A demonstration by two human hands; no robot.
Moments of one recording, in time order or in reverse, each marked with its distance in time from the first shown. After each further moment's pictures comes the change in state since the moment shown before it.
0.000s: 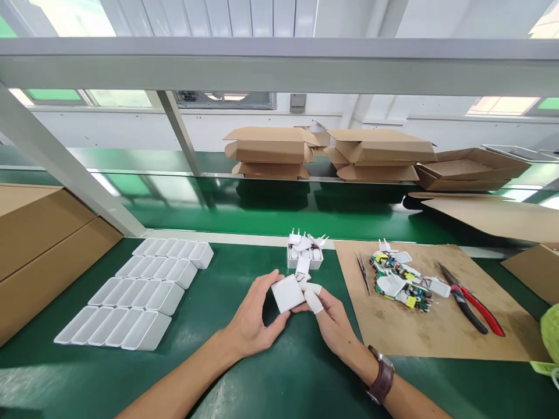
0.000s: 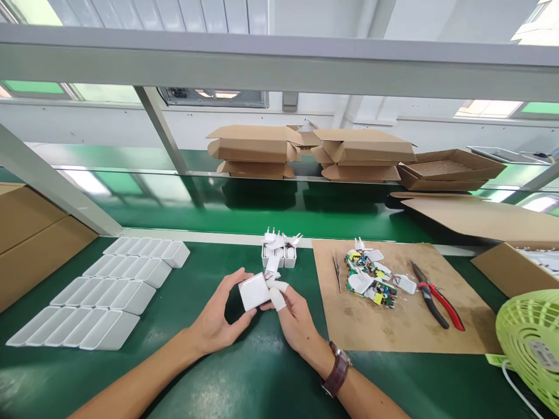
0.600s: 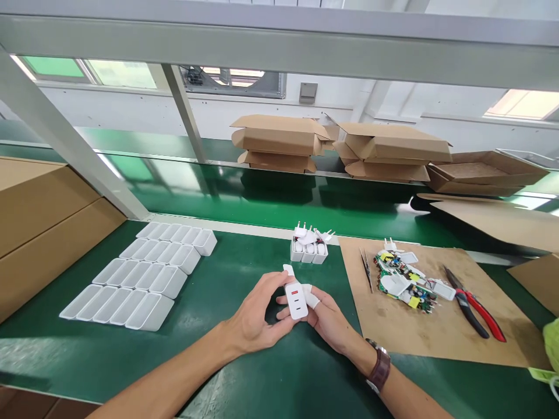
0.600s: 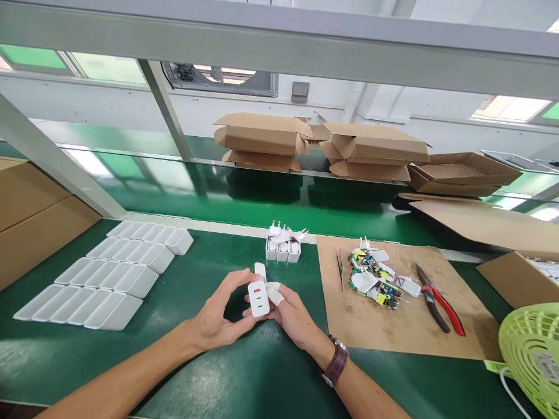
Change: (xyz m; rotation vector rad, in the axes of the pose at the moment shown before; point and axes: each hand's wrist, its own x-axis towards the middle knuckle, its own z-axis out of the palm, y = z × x) left_hand 0.006 0.018 -0.001 -0.061 0.080 0.146; right_hand 0.000 0.002 0.002 0.418 -0.224 0.320
